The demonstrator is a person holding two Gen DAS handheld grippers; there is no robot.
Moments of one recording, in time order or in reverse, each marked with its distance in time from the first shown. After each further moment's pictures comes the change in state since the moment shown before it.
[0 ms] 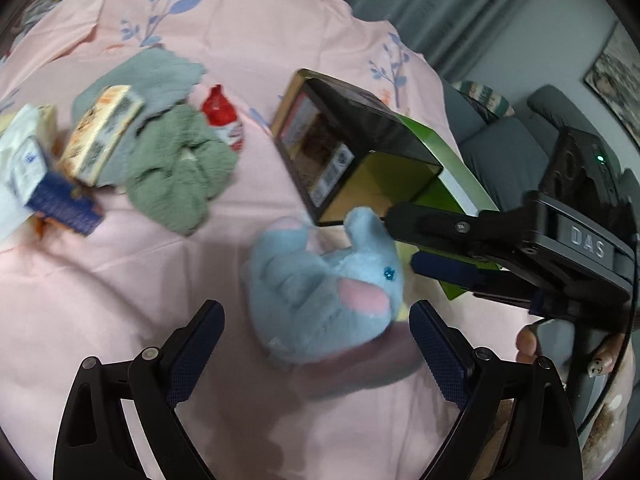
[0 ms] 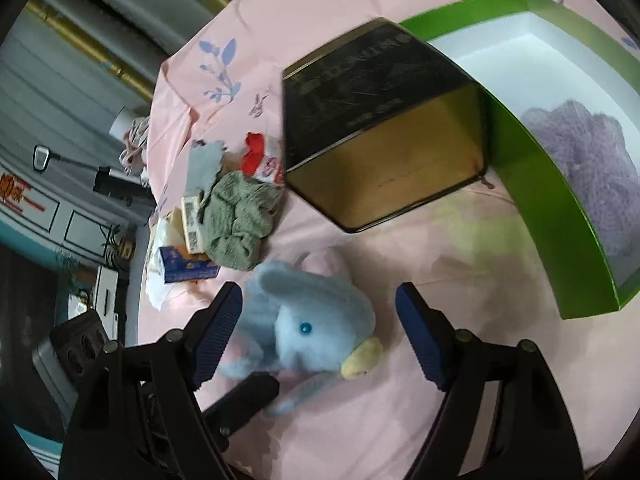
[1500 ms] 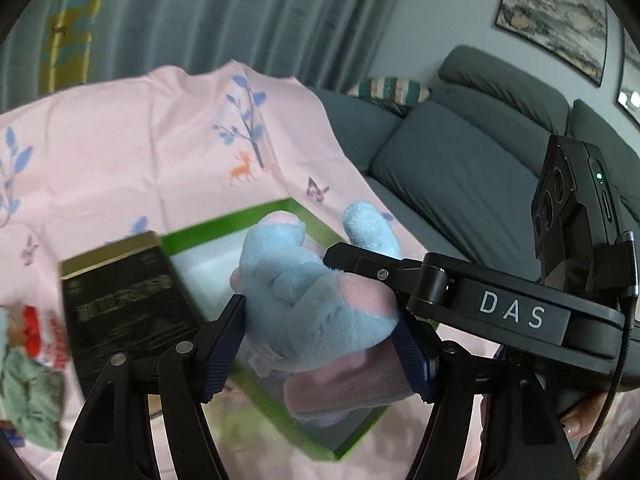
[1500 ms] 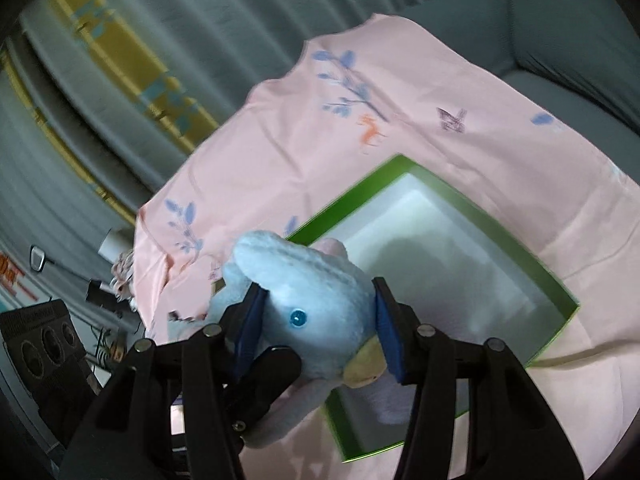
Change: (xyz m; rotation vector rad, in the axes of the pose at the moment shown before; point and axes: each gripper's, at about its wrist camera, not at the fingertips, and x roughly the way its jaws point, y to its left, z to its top) left arm 0.078 -0.207 0.109 0.333 -0.102 -0.101; right arm -0.141 -0.102 0.089 0.106 -0.398 -0.072
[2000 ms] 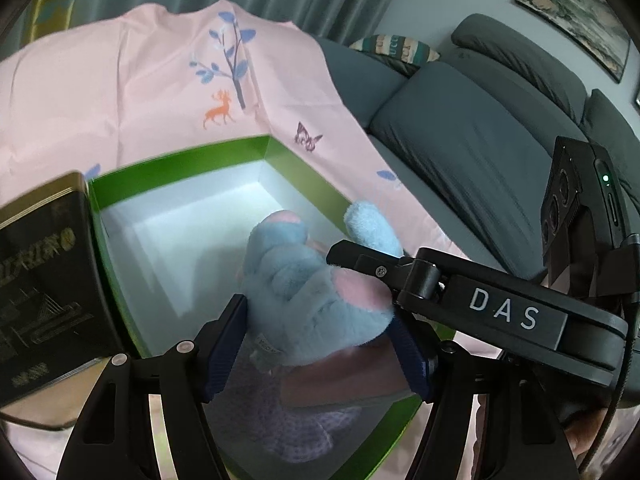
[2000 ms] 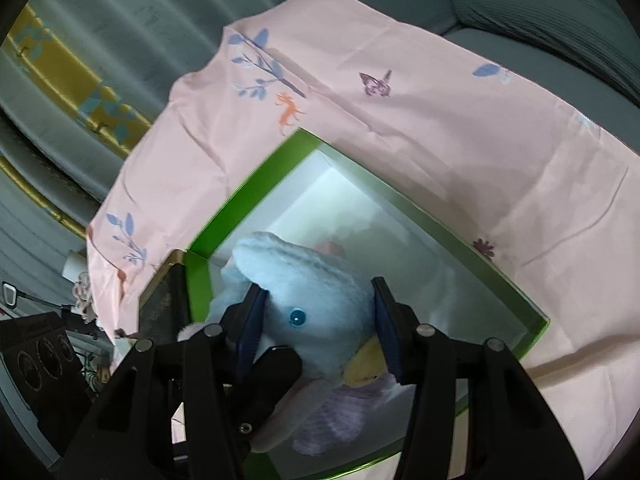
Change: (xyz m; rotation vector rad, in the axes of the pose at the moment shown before) left arm 0.076 -0.006 -0.019 -0.053 0.132 -0.029; right arm 0.030 -0.063 -0.002 0.113 0.059 -0.143
